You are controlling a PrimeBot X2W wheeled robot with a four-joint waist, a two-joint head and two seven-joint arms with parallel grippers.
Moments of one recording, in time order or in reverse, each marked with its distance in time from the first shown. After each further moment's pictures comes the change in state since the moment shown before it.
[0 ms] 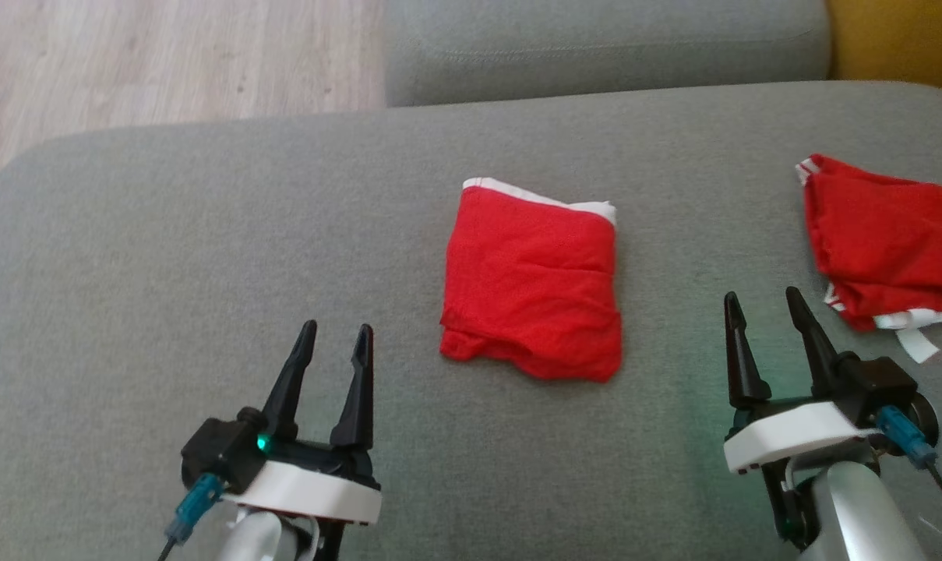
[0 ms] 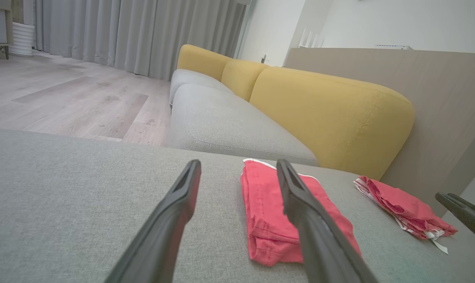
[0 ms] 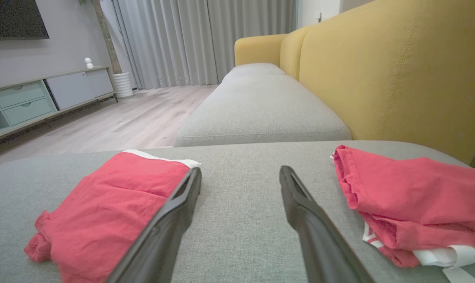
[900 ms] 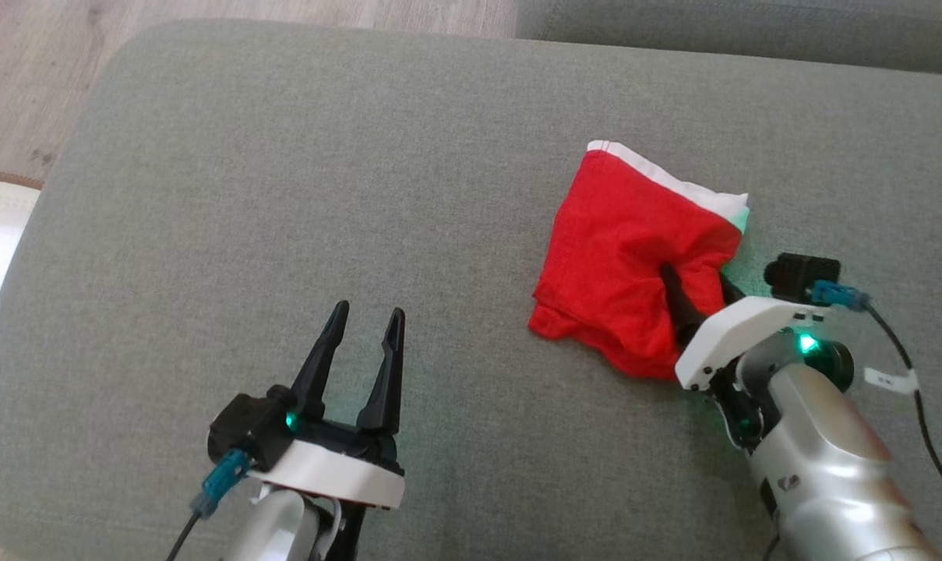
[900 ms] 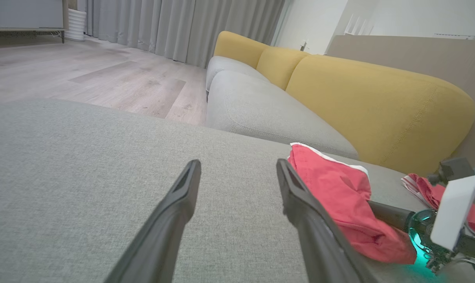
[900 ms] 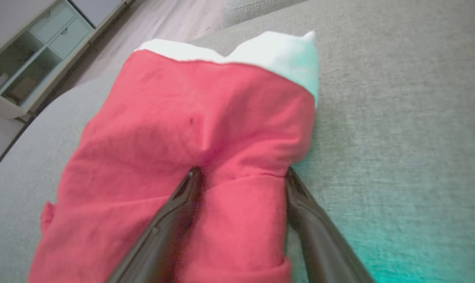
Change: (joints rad) left arm -0.065 -0.002 -0.072 0.030 -0.014 0.000 0.000; right arm -0.395 -0.016 0.175 0.540 0.386 0.000 0.241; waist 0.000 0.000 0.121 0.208
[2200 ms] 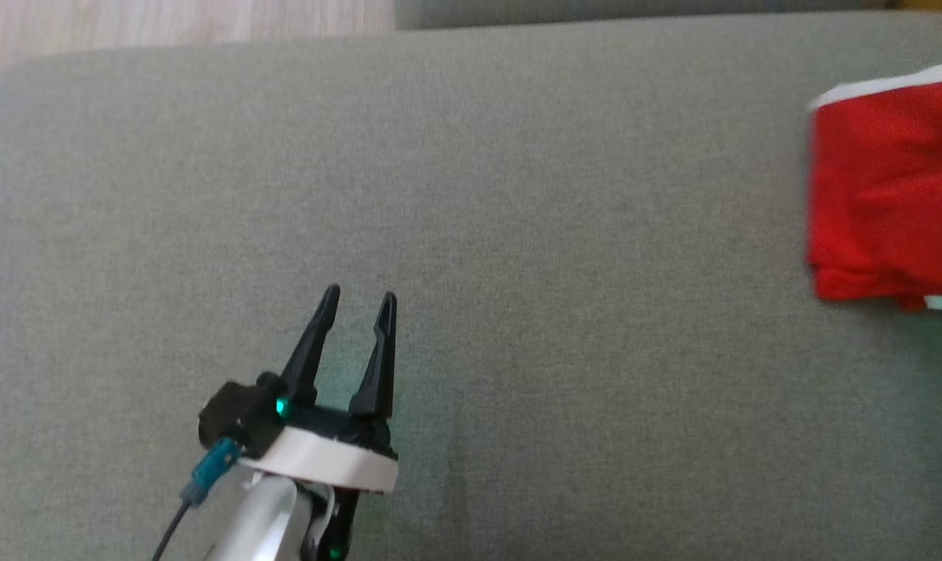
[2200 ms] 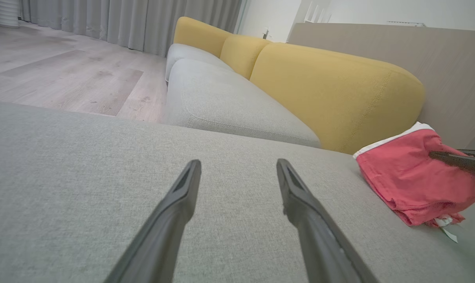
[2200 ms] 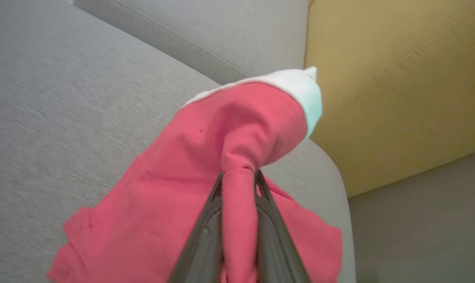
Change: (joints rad) left arm -0.019 0.000 0.015 -0.012 0.002 0.000 0.000; right arm -0.200 -0.697 0.456 -0.164 -0.063 0.000 0.044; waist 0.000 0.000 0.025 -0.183
